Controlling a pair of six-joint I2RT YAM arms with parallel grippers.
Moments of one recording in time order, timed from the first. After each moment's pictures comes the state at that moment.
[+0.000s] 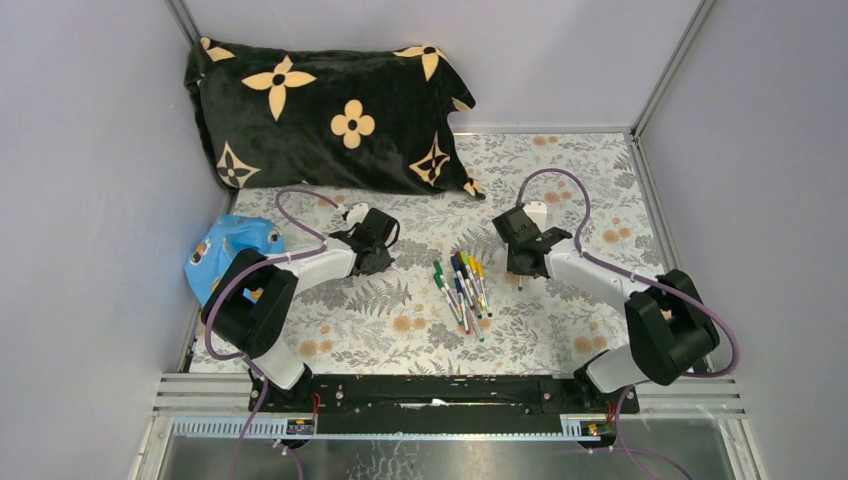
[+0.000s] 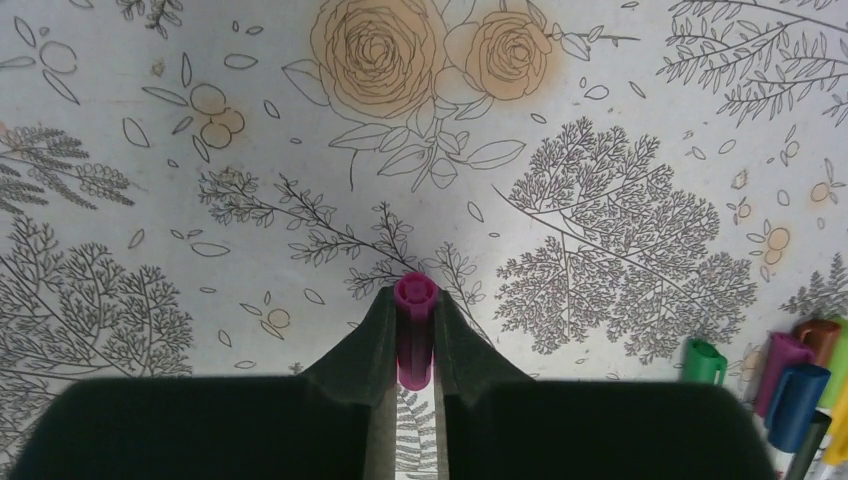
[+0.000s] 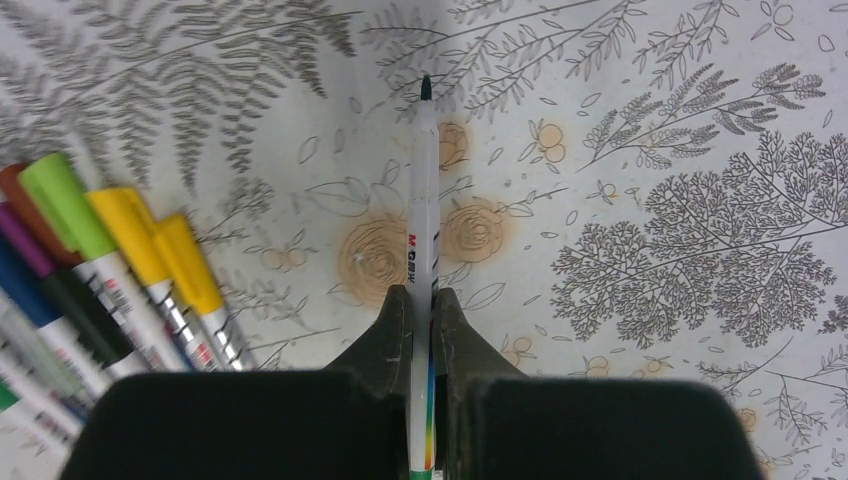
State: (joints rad) left arm -0.52 1.63 0.85 -0.27 -0.27 -0.86; right arm 0.58 1.45 0.87 -0.54 0.42 0.58
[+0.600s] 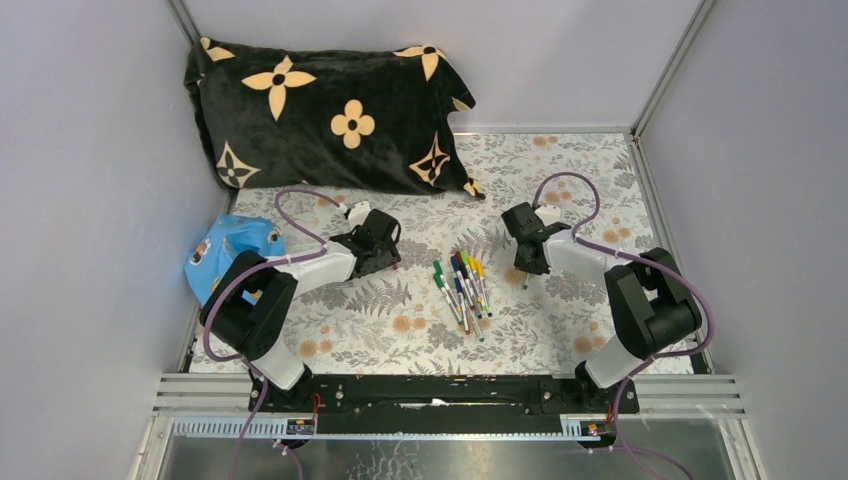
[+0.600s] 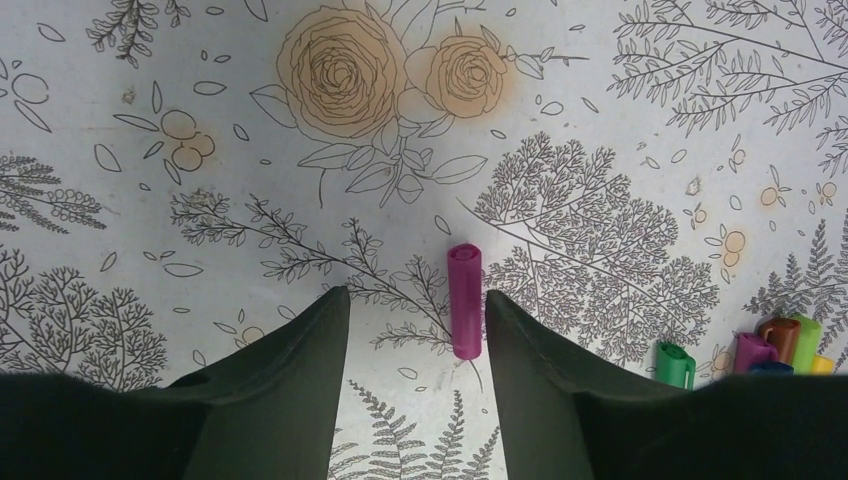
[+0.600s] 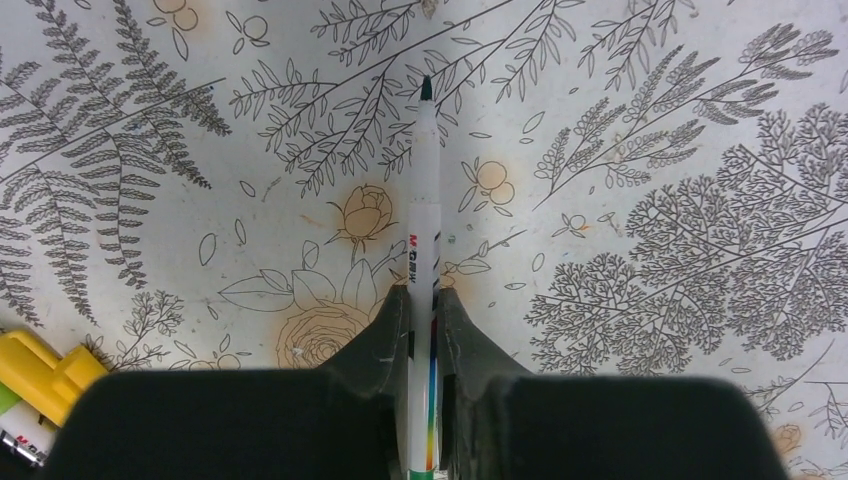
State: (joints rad) left arm -0.53 1.62 0.82 -0.19 -0.30 -0.85; right arm 0.45 1.60 0.87 -0.49 0.44 0.67
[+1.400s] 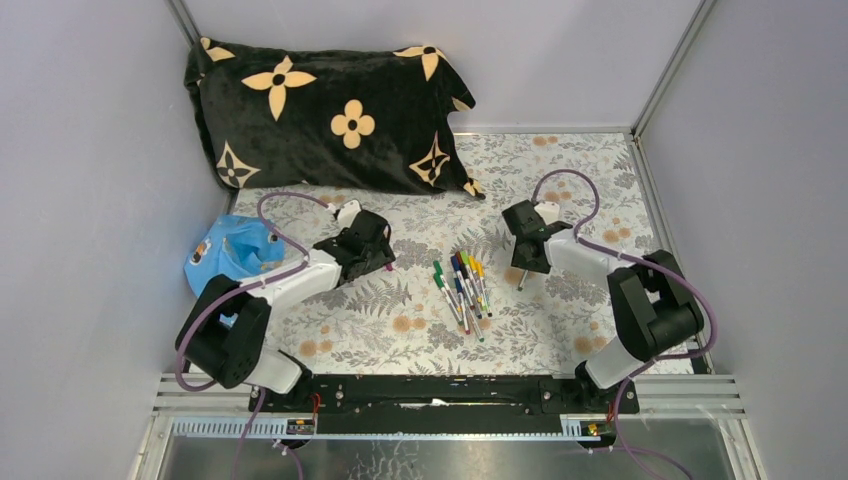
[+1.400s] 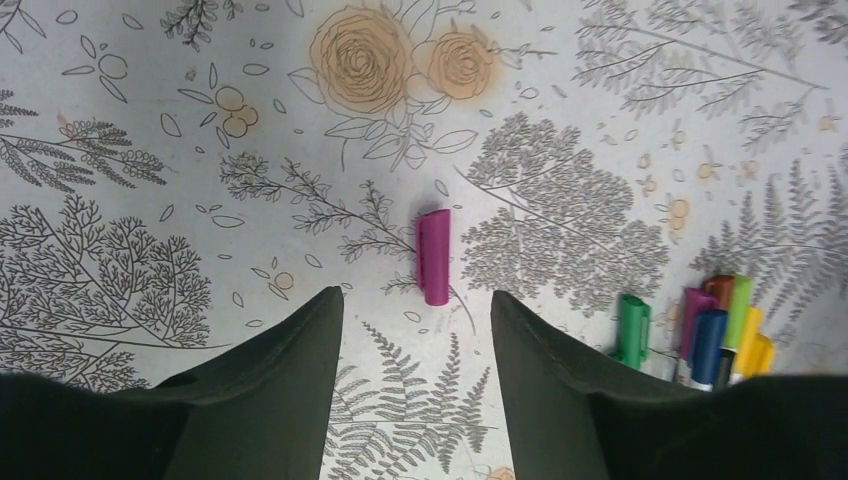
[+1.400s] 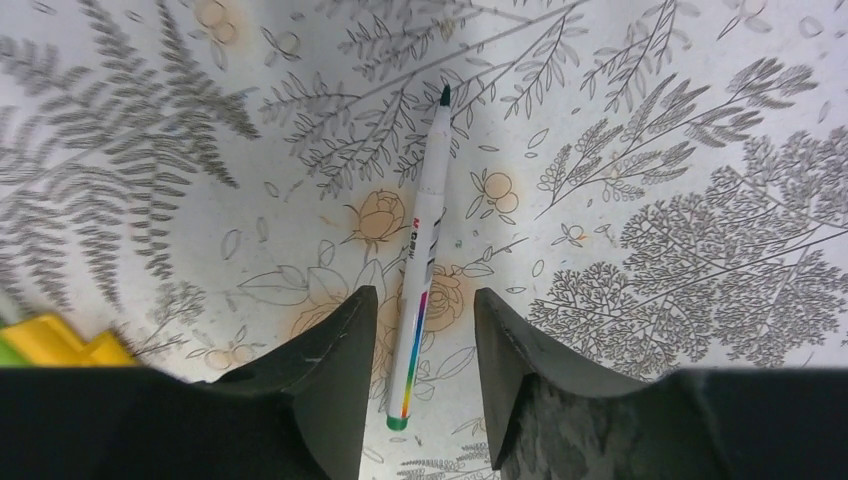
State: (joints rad) left arm -0.53 1.47 0.77 -0.25 -0.29 -0.86; right arm 0.45 1.61 0.88 -0.48 0.43 0.65
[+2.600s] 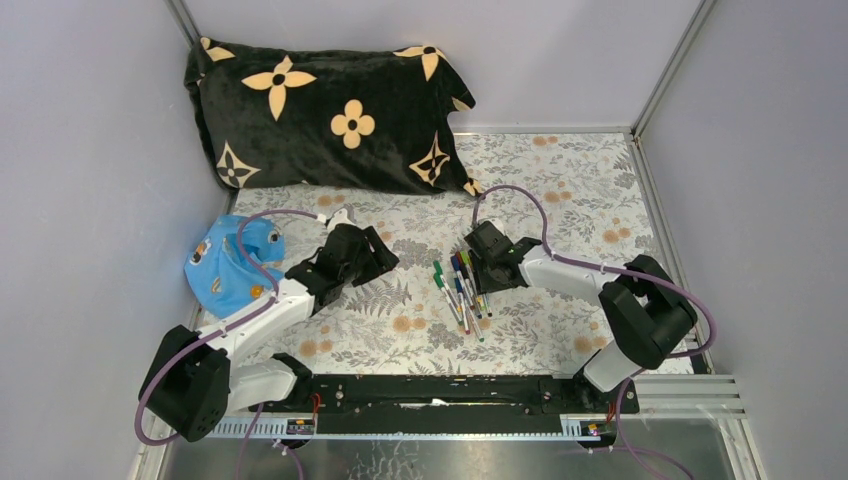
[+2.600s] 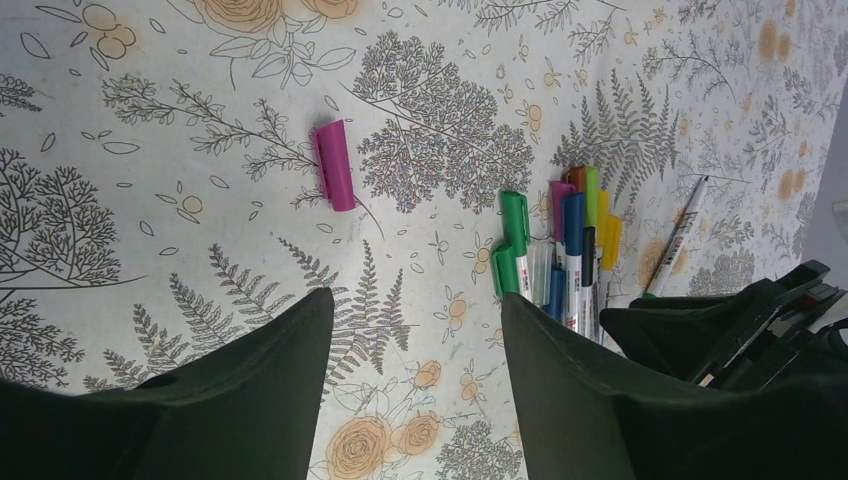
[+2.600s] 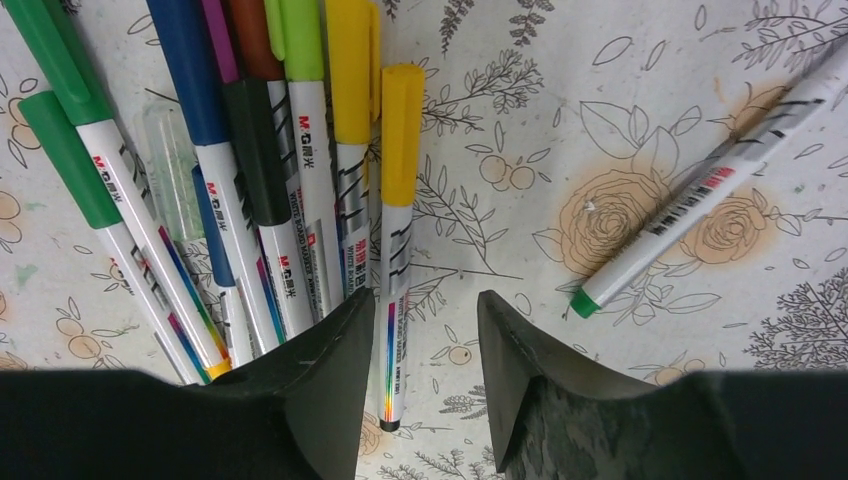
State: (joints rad) left arm -0.54 1.16 0.60 -0.15 -0.08 -0.89; right arm 0.72 1.58 0.88 -0.47 0.21 0.45
